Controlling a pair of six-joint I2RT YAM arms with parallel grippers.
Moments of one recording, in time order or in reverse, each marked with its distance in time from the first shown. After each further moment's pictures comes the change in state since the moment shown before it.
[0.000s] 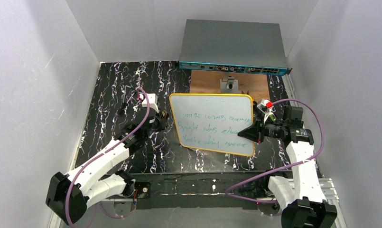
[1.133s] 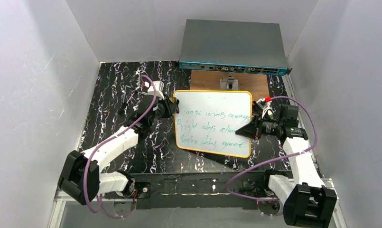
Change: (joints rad) left arm 0.071 0.241 0.088 0.335 0.219 -0.032; right arm 0.006 0.081 -0.088 0.246 0.003 0.322
